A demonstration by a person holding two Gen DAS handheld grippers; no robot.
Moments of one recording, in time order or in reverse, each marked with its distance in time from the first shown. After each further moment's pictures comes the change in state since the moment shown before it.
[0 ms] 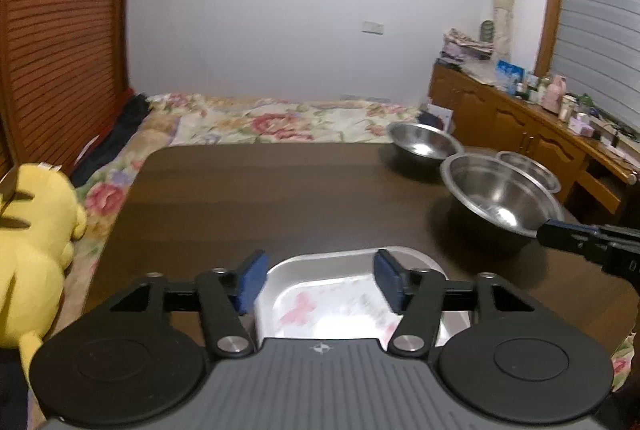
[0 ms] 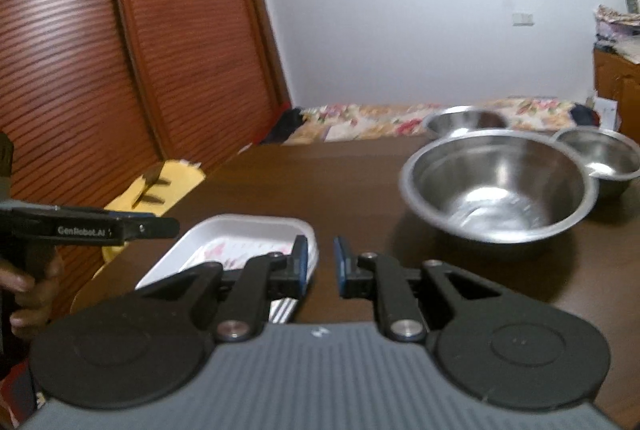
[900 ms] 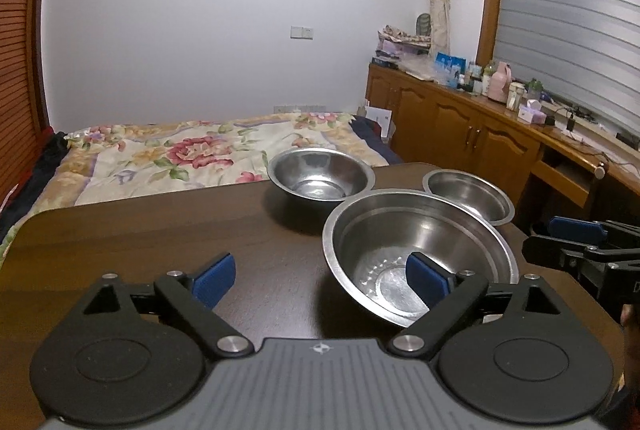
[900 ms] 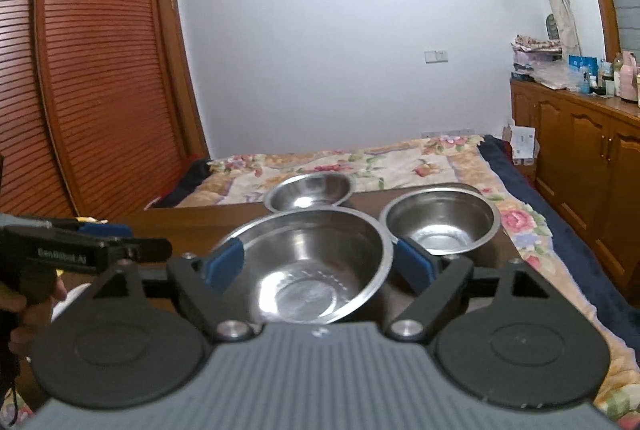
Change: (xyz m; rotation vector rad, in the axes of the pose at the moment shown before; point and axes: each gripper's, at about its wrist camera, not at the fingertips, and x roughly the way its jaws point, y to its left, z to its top) left arm 0.090 -0.093 0.045 0.103 -0.021 -0.146; right arm -0.023 -0.099 0.025 0.040 -0.114 -0.223
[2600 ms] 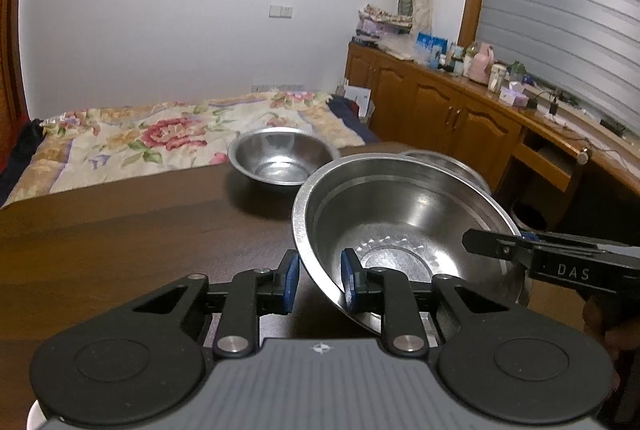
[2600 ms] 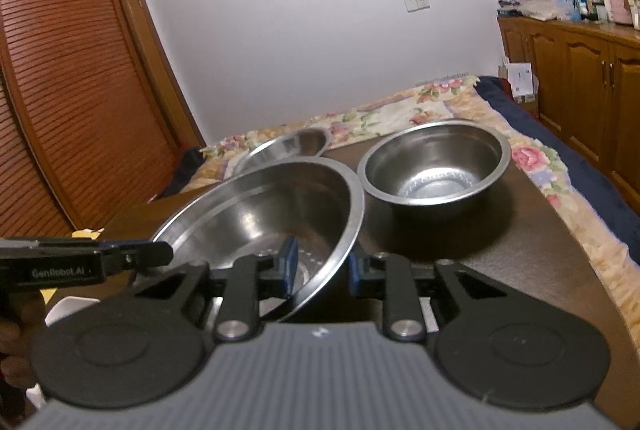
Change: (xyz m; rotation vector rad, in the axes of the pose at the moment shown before) left arm 0.011 -0.018 0.004 0.002 0.059 -0.068; right arm 0.035 -0.030 -0.011 0.158 0.090 0.032
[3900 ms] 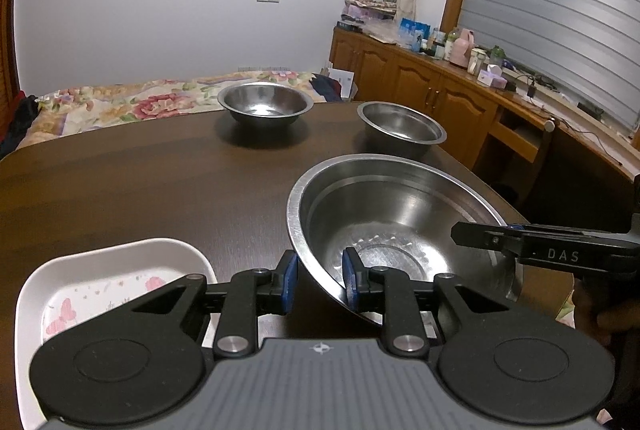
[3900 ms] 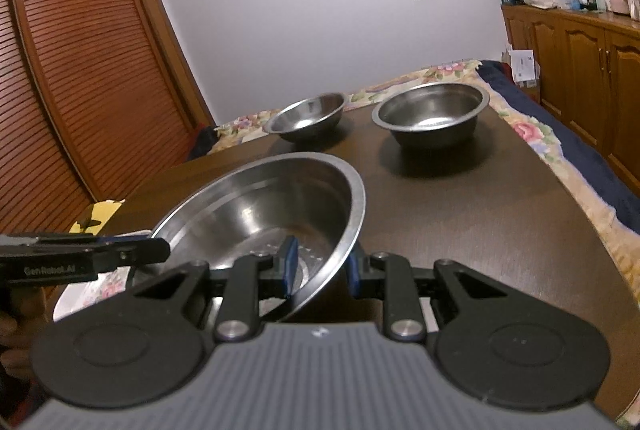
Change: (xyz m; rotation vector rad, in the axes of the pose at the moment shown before) left arm -0.047 -0.010 -0.061 -0.006 0.049 -0.048; right arm -0.041 0.006 -0.039 0.005 0.050 0.023
